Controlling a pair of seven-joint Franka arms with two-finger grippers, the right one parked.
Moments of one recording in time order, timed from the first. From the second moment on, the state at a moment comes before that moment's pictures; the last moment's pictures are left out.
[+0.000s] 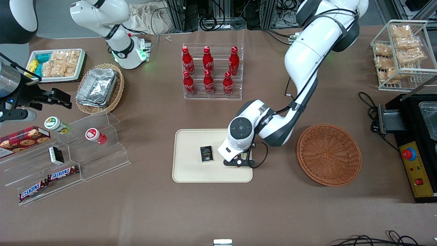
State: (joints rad) arm -0.42 0.90 -0.33 -1.23 0.26 2.01 -0.65
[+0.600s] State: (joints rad) arm -0.39 0.89 -0.33 -1.22 0.27 2.05 -0.60
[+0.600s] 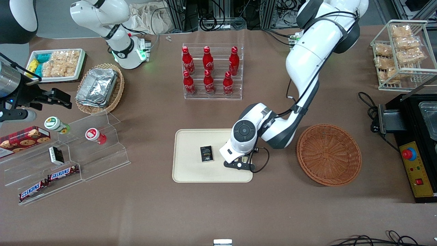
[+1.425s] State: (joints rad) arm -0.01 0.21 -0.32 -1.62 0.15 1.77 -0.50
